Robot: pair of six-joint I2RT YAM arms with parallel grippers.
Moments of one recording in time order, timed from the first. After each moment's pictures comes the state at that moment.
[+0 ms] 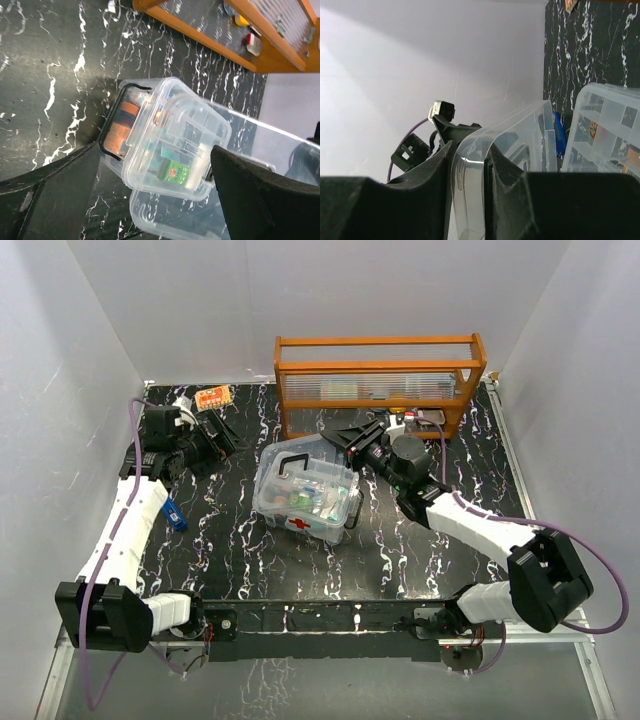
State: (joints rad) left arm -0.08 1.21 1.14 -0.64 0.32 -0.67; right arm 0.57 1.32 0.78 0.53 -0.15 1.50
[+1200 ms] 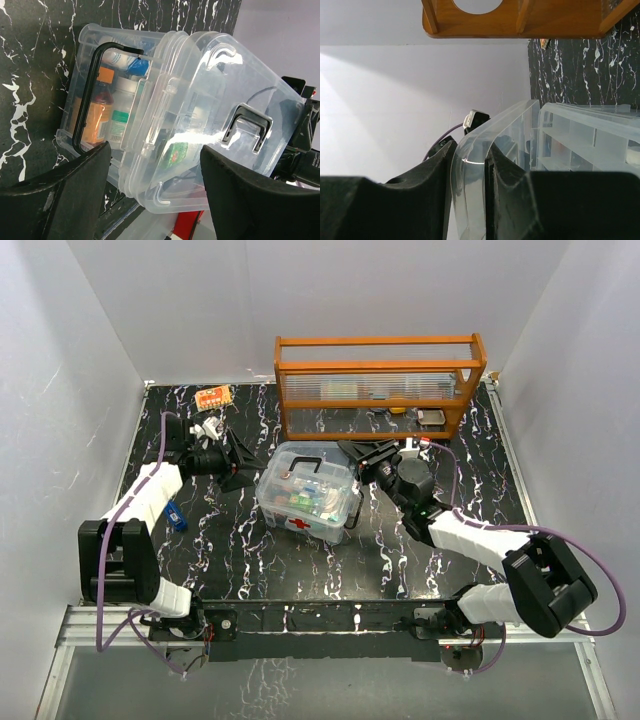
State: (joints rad) left arm -0.02 1.45 0.99 -0.44 0.79 -0.65; right arm 0.58 1.30 0.57 0.71 0.05 1.55
